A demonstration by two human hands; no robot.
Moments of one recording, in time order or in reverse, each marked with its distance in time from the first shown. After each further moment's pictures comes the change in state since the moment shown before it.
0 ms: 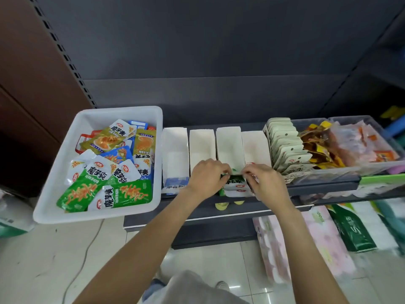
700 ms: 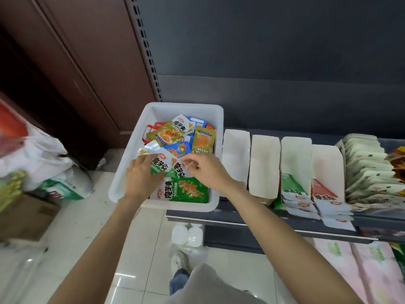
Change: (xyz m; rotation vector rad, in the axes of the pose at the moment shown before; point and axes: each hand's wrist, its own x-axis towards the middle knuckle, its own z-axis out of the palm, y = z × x) left_hand -0.161 -0.198 -0.094 0.104 0.236 -0.804; right_hand 0.107 -0.224 0.101 0.485 -0.495 -0.183
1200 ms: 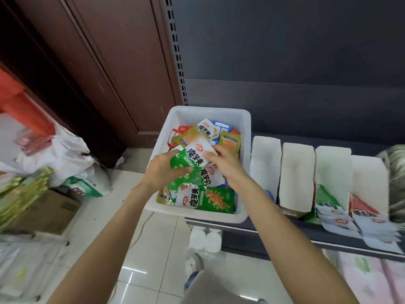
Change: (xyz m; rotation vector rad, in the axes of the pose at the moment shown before) left_hand 0.028 -0.005 -0.045 -0.266 -0.213 0.074; right_hand 0.051 -0.013 0.019 0.694 0.112 0.405
